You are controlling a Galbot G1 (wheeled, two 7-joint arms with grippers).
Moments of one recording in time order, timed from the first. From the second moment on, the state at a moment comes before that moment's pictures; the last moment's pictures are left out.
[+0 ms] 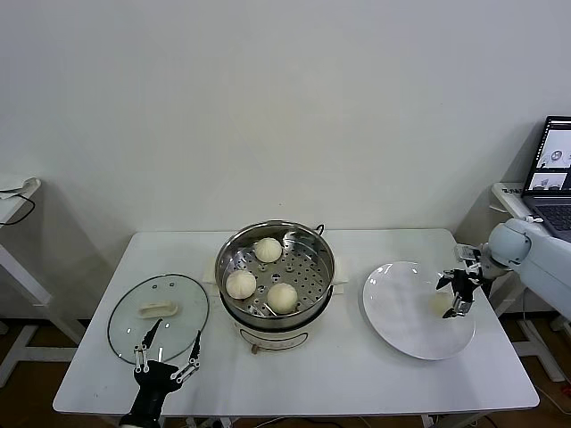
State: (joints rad) left arm 1.78 -1.34 -0.57 -2.04 0.14 -0.23 -0.02; right arm 0.10 0.65 -0.99 0.91 0.19 -0.06 -1.07
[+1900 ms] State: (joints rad) left arm 1.76 -1.34 -0.58 -2.05 0.15 -0.22 -0.05; right arm 0.74 1.09 -1.47 1.21 0.53 -0.20 -1.20
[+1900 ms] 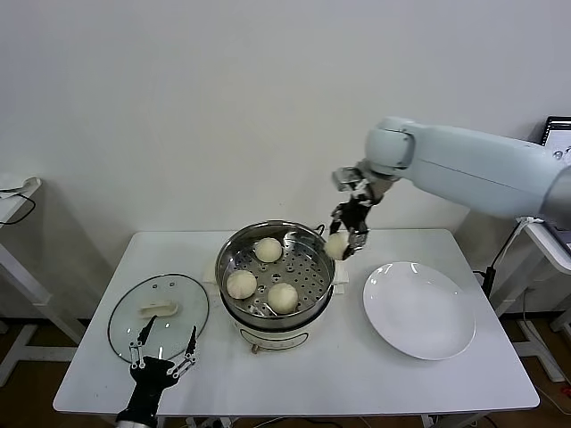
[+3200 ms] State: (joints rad) left arm 1.77 -1.34 -0.60 -2.06 0.15 -0.24 -0.05; right arm 0.62 1.31 -1.55 1.10 0.50 -0.26 -1.06
